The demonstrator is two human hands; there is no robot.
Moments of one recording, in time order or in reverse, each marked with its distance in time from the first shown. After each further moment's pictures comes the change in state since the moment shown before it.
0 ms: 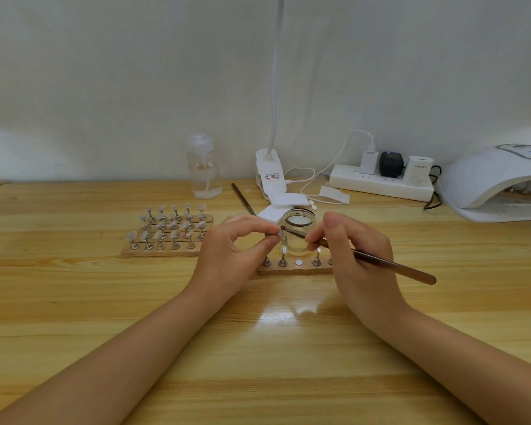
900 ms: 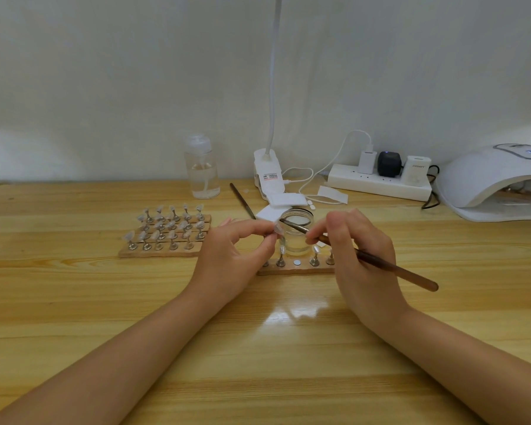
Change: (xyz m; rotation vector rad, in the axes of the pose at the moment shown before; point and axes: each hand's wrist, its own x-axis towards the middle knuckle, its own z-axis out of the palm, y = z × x) left_hand -0.003 0.006 0.002 0.008 0.014 -0.015; right_hand 0.001 -0.002 -0.002 -0.072 0.051 -0.018
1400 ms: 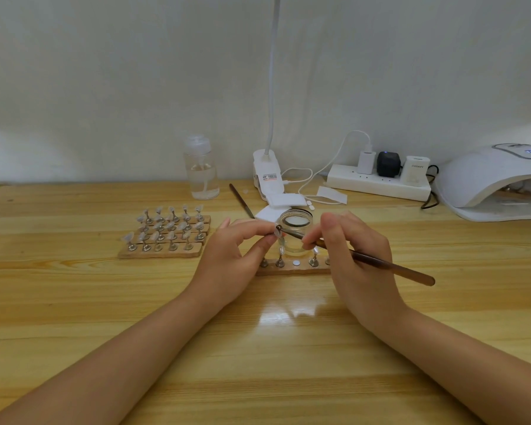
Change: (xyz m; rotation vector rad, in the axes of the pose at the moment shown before) left_hand 0.002 -0.008 0.002 0.035 -0.072 -0.010; right_hand 0.000 0.000 0.002 0.042 -0.017 0.016
